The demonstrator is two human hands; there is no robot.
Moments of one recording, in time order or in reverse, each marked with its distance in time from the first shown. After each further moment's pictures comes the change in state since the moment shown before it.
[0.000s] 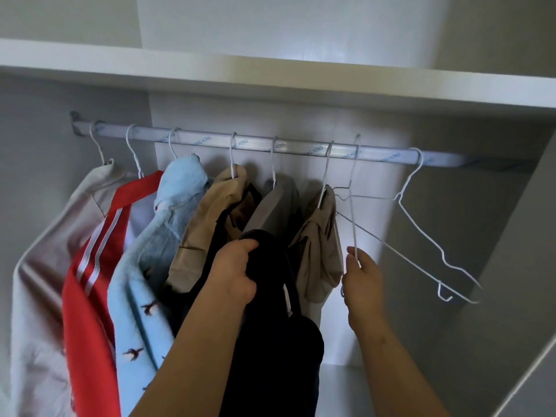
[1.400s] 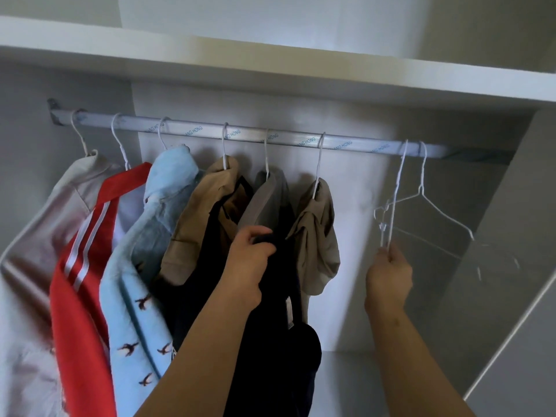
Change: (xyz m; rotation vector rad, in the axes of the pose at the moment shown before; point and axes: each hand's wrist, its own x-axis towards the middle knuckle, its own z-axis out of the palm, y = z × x) left_hand -0.001 -0.019 -0.008 0.356 -0.093 0.297; right_hand -0.004 -0.009 -0.026 -0.133 0.391 -0.007
